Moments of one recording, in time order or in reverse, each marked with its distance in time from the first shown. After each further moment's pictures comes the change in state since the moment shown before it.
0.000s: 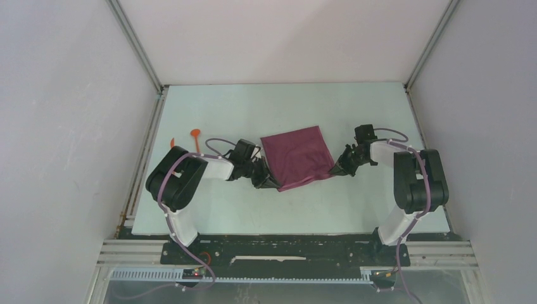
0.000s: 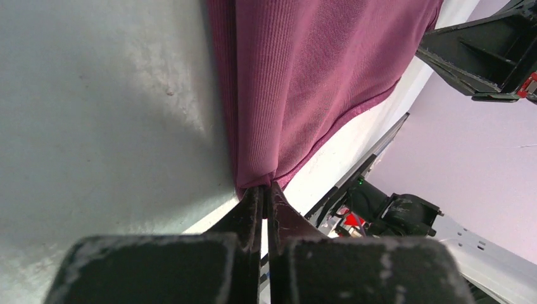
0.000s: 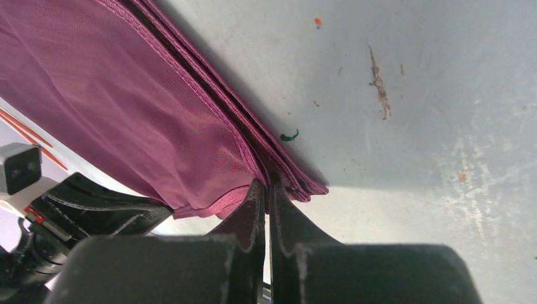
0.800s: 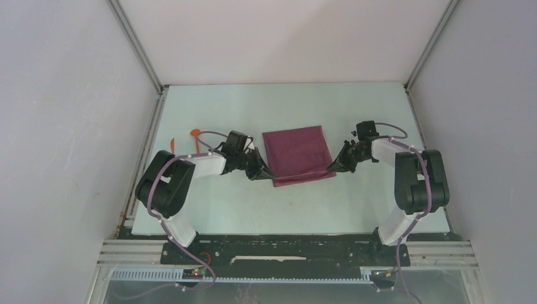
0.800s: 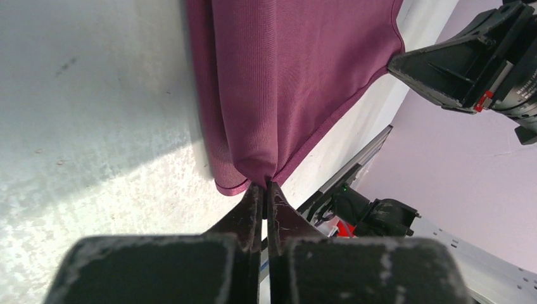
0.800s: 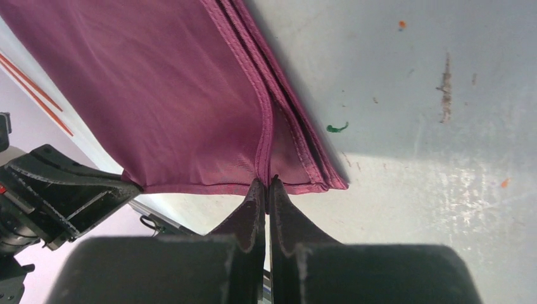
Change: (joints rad) left arm 0.079 -0.095 0.046 -0.122 -0.006 0.043; right arm -0.018 -0.016 0.037 -0.010 -0.099 -0.070
